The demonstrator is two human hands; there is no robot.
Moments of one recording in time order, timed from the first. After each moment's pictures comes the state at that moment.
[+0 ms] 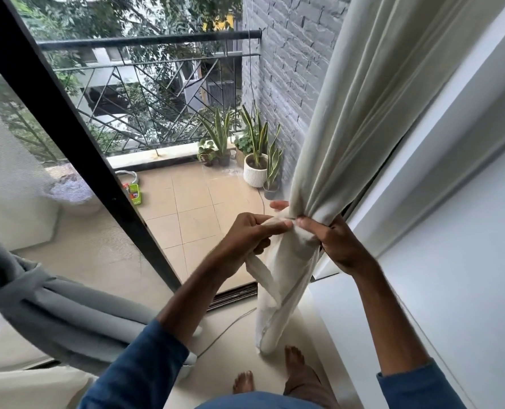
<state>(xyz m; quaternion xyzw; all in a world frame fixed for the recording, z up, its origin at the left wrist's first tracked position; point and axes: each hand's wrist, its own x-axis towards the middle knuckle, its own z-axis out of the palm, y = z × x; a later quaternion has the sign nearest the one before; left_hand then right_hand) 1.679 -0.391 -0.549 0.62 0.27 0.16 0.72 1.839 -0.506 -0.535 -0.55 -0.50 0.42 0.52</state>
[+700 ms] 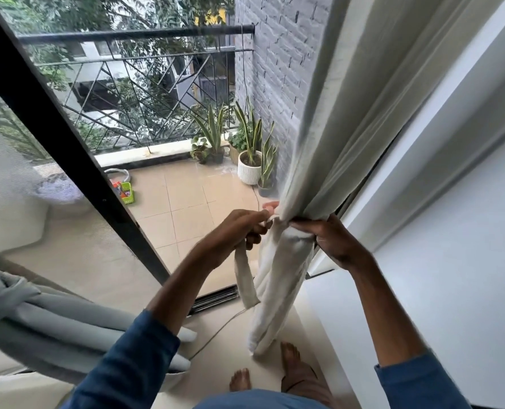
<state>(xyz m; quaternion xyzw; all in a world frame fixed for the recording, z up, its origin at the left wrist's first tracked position) 1.681 -0.362 -0.558 0.63 0.29 0.10 0.71 1.842 -0.499 -0.539 -0.56 -0.39 0.46 0.57</state>
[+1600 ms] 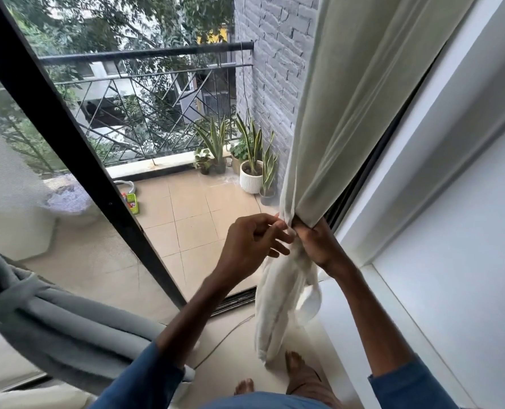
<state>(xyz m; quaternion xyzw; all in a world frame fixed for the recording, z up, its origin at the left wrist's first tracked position) 1.679 -0.420 -0.544 0.70 0.25 0.27 0.62 1.824 -0.497 -0.557 -0.64 -0.39 0.32 0.59</state>
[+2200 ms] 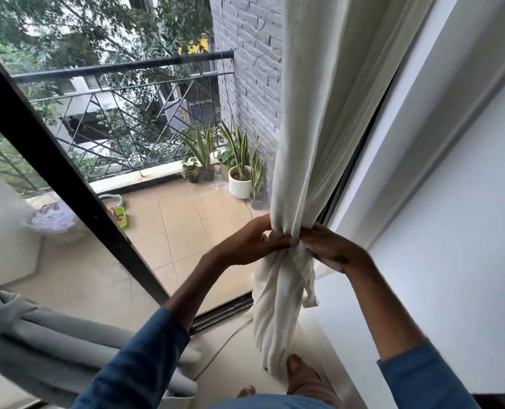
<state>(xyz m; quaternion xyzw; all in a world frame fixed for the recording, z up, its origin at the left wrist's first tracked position) 1.714 -0.396 -0.551 0.81 0.01 0.12 0.57 1.849 -0.533 -0.534 -0.57 -0.34 0.53 0.54</state>
